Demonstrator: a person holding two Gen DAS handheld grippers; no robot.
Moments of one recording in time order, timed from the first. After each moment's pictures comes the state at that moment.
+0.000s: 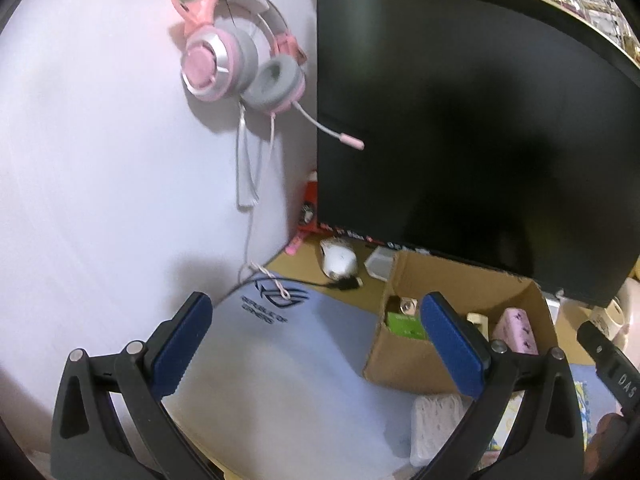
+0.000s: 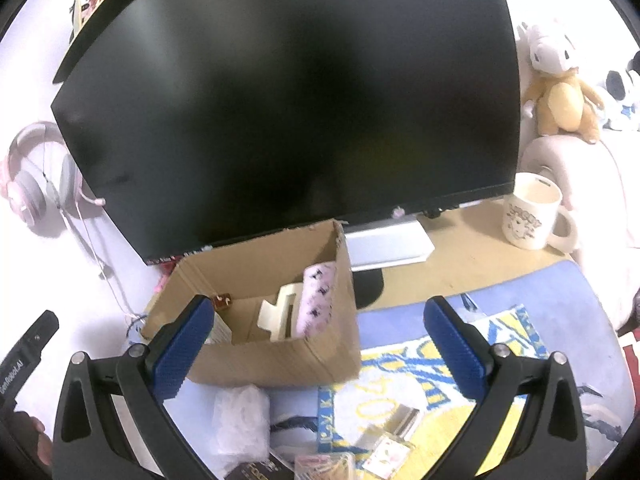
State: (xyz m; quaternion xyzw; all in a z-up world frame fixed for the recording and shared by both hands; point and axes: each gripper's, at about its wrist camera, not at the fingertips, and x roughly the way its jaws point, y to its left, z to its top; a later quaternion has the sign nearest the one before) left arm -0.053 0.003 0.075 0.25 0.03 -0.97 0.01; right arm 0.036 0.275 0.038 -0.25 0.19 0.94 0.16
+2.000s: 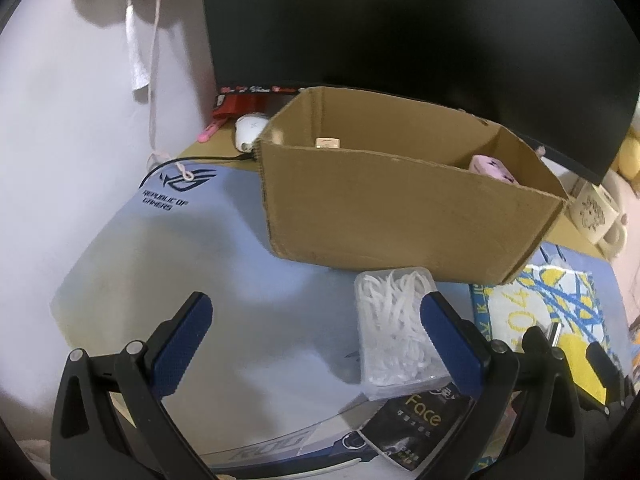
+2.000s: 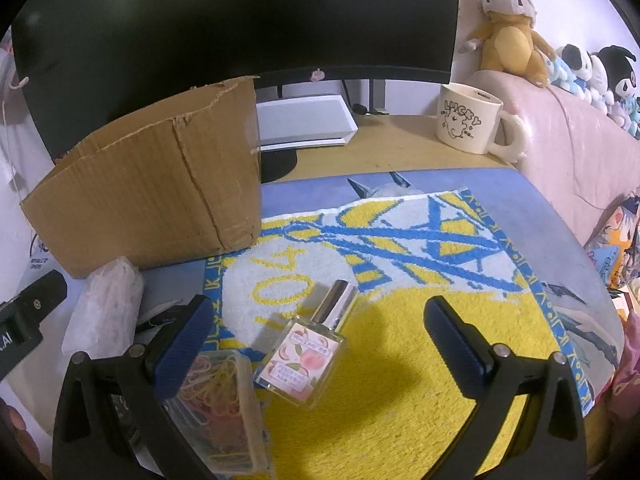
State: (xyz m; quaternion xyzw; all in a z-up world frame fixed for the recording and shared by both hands) left arm -0.063 0.079 -0.042 0.38 -0.03 -0.92 -0.09; right arm 0.057 0.270 -0.068 -0.35 0.14 0.88 0.27
